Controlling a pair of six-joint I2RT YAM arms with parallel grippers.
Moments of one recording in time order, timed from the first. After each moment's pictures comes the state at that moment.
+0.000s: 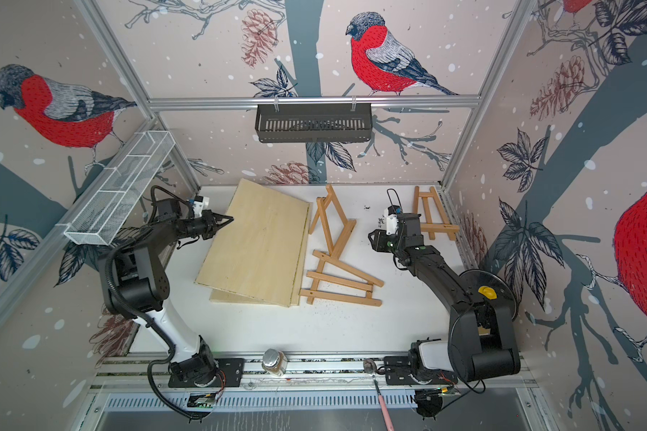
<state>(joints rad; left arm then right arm) 0.34 1.86 1.26 -0.36 1.07 -0.31 0.17 1.35 0.80 -0.13 -0.33 0.26</state>
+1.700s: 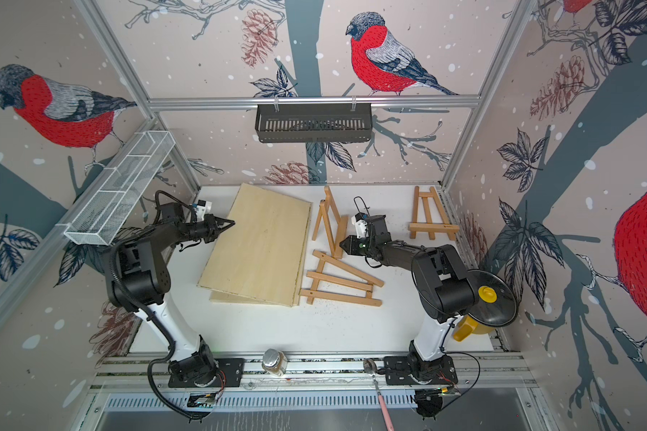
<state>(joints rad) 0.34 1.93 1.26 -0.36 1.08 -0.27 0.34 1.77 0.90 0.12 -0.52 0.39</state>
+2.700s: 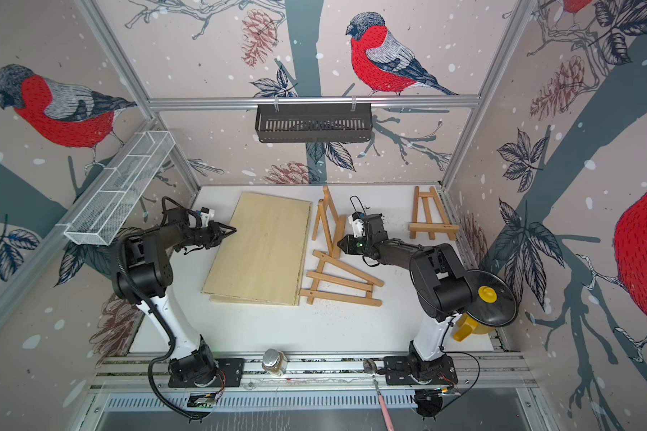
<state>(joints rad) 0.35 2.02 1.27 -0.38 0.93 -0.22 0.37 1.78 0.92 0.10 -0.50 0.39</state>
